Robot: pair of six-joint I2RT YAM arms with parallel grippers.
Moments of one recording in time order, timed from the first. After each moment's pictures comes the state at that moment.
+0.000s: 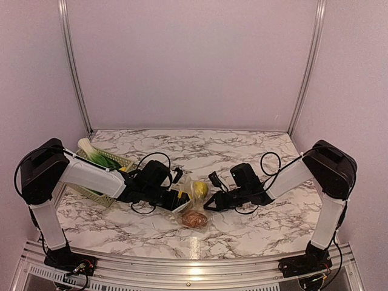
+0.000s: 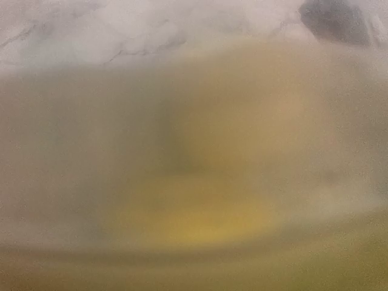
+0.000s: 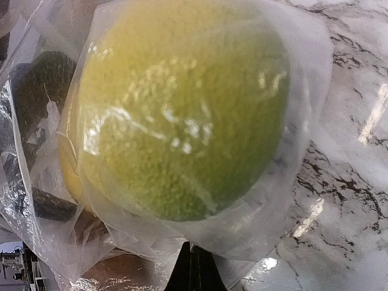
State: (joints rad) left arm -0.91 1.83 0.94 0.07 0.14 -0.50; right arm 0.70 1.87 0.76 0.35 -0.57 0.51
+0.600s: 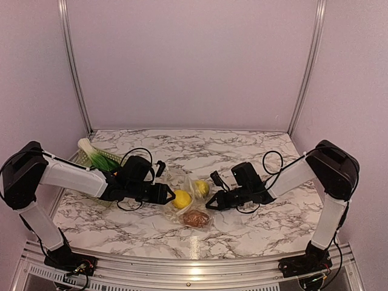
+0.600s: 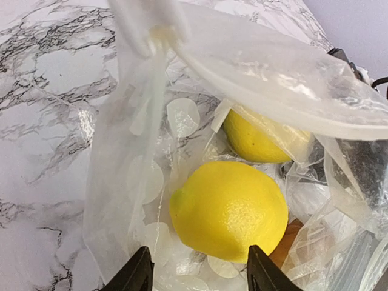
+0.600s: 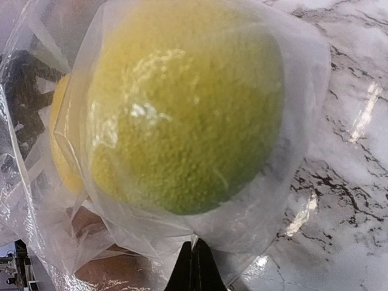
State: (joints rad) left arm -0.82 1.67 0.79 0.11 0.15 -0.56; right arm 0.69 1.85 0.75 0.31 -0.53 0.49
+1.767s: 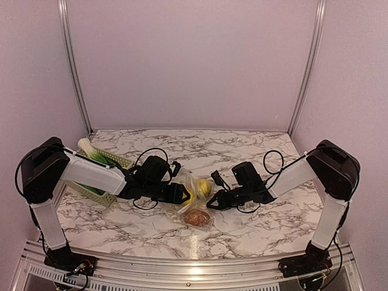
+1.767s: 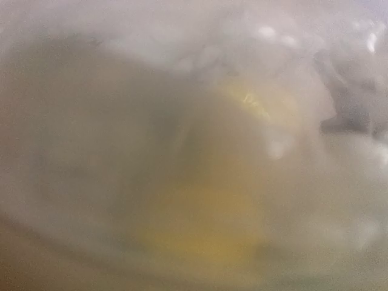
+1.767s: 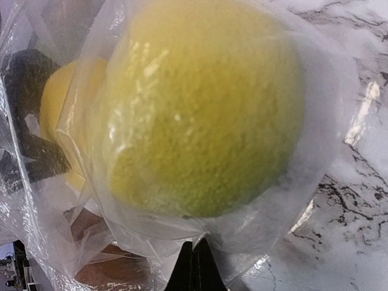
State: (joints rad) left arm -0.88 1.85 0.97 0.11 0.12 -0.58; right arm 0.69 1.84 0.75 0.30 -0.52 0.49
